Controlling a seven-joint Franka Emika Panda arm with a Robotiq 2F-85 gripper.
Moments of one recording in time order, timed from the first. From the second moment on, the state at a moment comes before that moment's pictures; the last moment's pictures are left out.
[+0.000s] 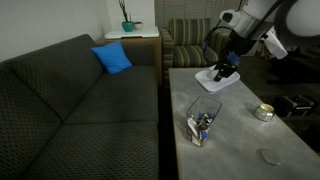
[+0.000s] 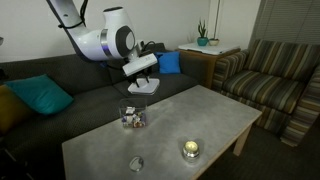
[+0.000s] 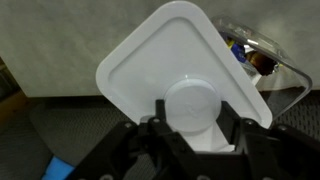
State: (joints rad) arm 0.07 0.89 0.13 -1.80 -0.49 3.08 -0.60
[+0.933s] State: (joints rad) arm -0.08 1.21 0.41 -1.46 -0.32 2.70 -1.22
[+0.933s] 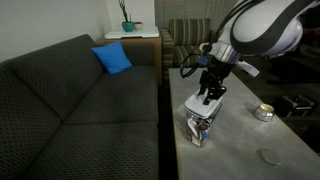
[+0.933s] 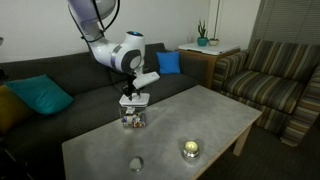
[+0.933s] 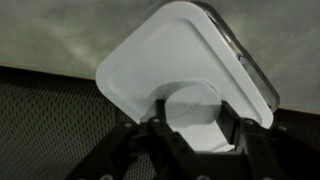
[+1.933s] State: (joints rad) arm 0.03 1.19 0.33 -1.42 -0.28 2.63 -1.28
